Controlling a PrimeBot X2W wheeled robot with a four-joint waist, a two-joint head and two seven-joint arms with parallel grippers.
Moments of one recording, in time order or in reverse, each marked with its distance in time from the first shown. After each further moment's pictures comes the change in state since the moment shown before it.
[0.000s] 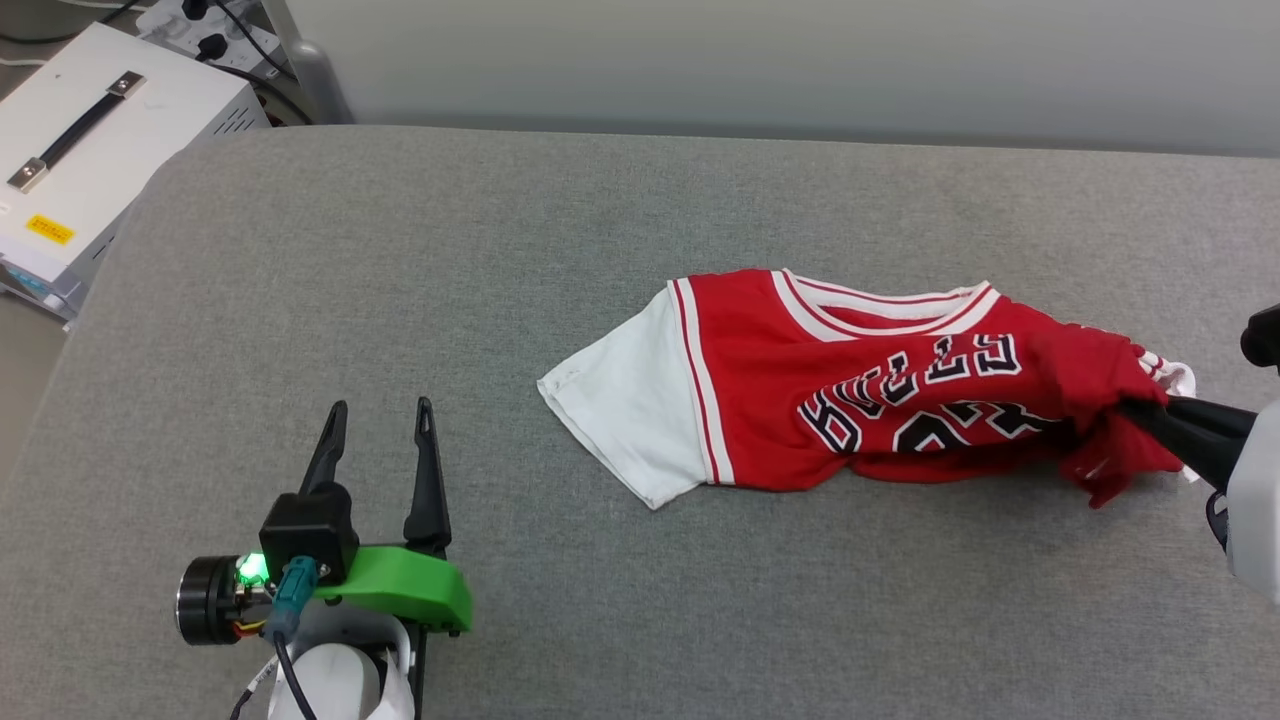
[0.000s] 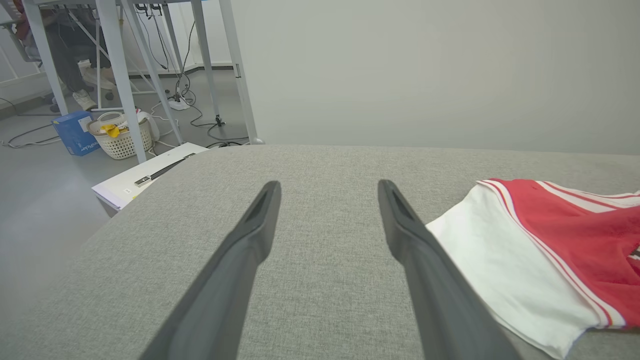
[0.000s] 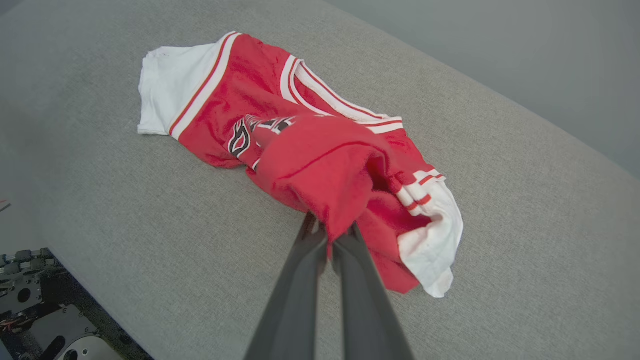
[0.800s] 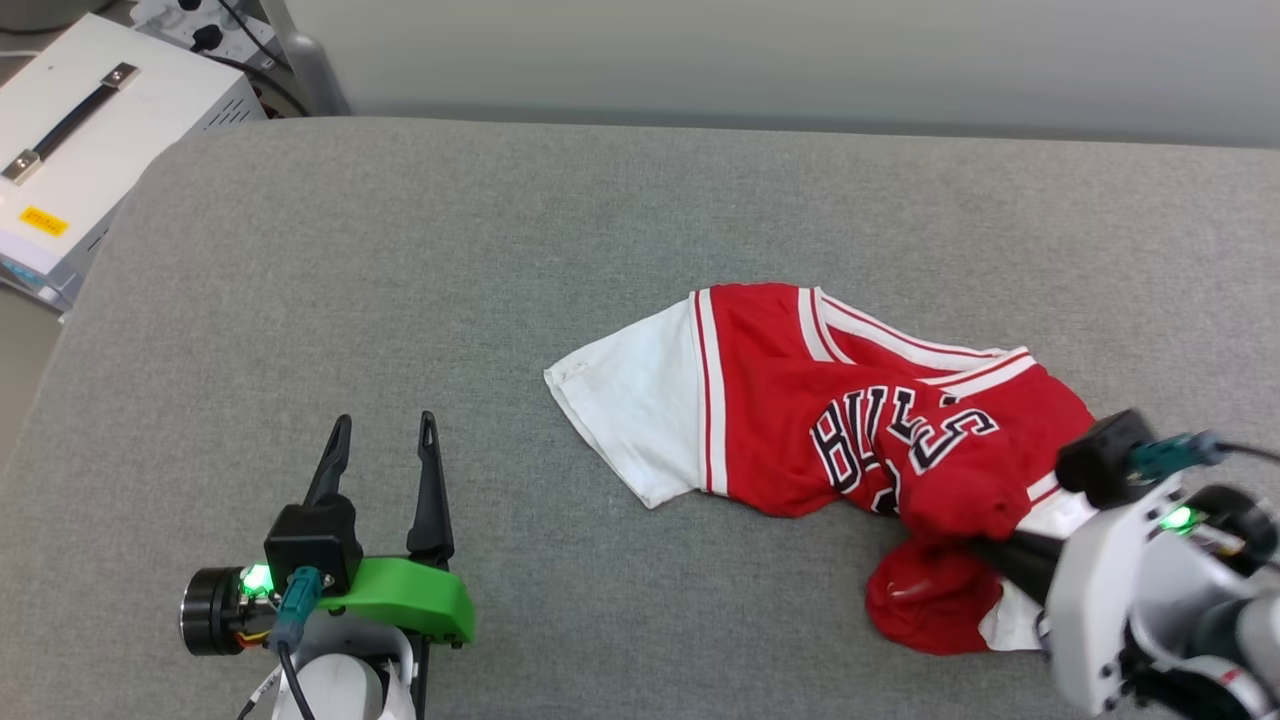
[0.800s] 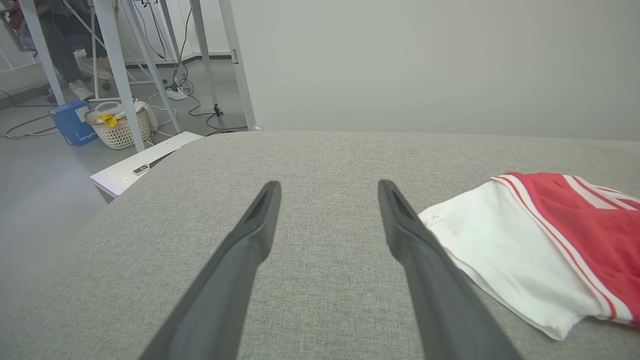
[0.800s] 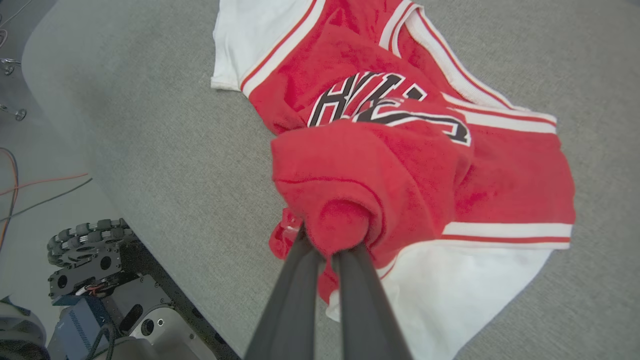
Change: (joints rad) left arm 0.024 0.000 -0.003 0.001 0.000 0.000 0.000; right arm 0.085 0.194 0.131 0.024 -0.081 0.000 -0.026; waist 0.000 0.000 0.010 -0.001
